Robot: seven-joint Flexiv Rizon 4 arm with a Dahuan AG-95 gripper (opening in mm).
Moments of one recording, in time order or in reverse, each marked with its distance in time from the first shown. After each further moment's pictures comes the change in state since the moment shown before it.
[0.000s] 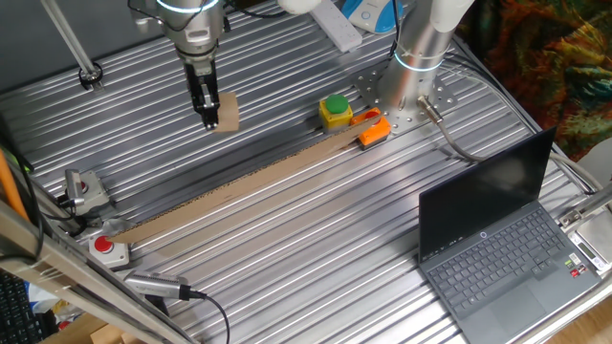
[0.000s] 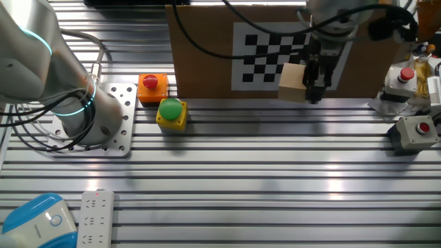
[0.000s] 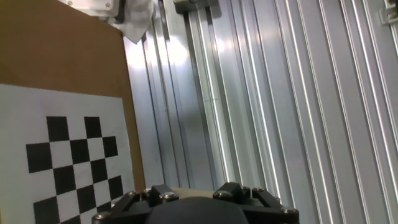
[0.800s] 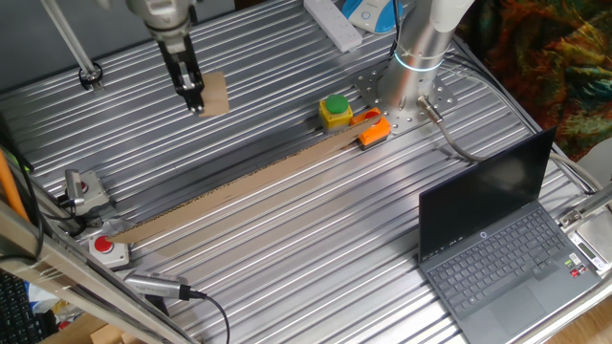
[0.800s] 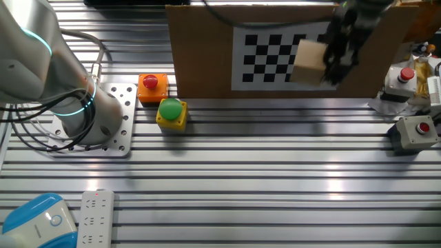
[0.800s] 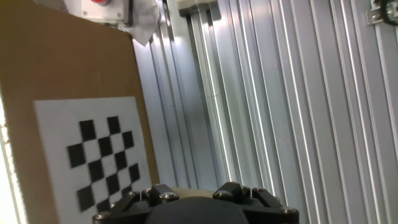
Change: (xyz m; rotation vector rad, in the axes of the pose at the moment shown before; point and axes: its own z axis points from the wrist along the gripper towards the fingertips) arm -0.022 0.015 -0.081 0.011 0.098 0.018
